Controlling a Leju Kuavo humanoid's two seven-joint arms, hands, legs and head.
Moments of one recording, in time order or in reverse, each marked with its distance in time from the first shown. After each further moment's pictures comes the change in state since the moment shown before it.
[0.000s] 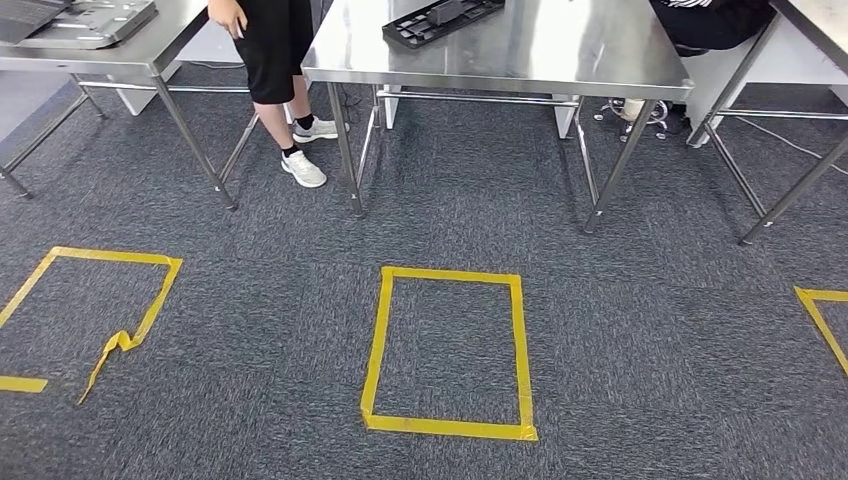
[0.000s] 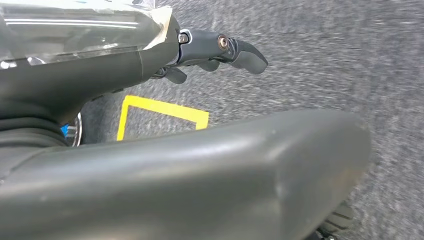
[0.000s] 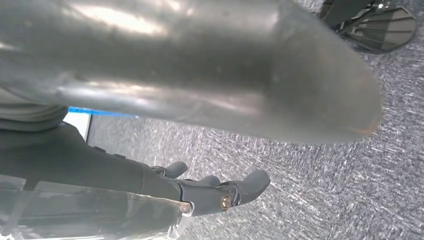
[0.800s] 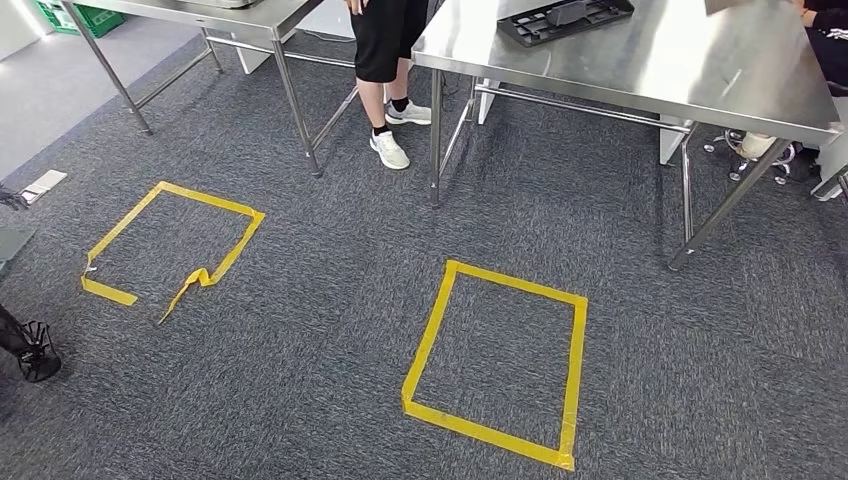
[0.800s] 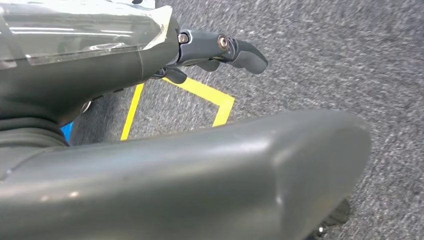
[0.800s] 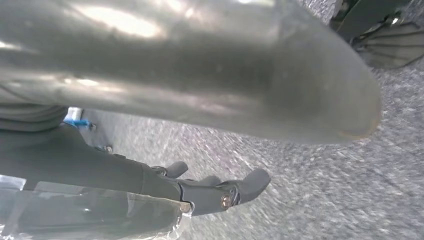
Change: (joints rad) left arm 0.004 -0.003 -0.014 0.000 -0.008 -0.012 -0.003; right arm -0.002 0.007 0.000 0.001 -0.007 -0.007 -0.005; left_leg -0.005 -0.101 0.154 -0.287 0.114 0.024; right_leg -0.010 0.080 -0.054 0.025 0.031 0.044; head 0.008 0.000
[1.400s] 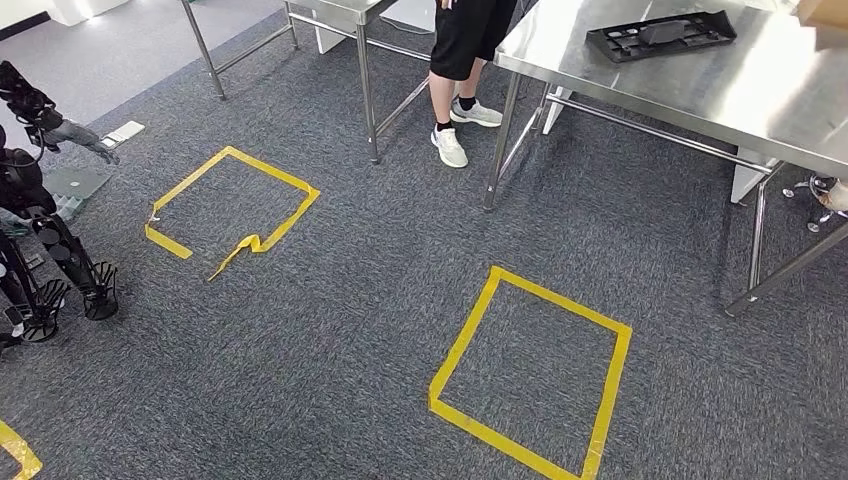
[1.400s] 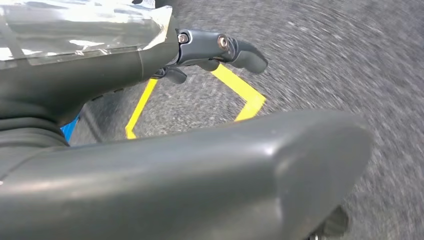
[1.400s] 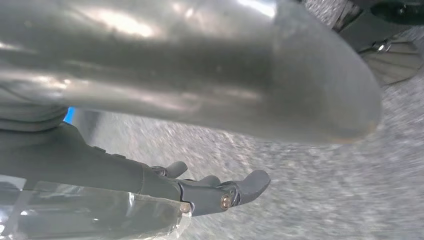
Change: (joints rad) left arm 0.001 0.005 0.013 0.000 0.046 0.027 0.018; right arm -0.006 0.022 0.041 0.001 0.060 0.013 -0.002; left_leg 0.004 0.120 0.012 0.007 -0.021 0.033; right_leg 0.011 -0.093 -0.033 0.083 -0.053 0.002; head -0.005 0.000
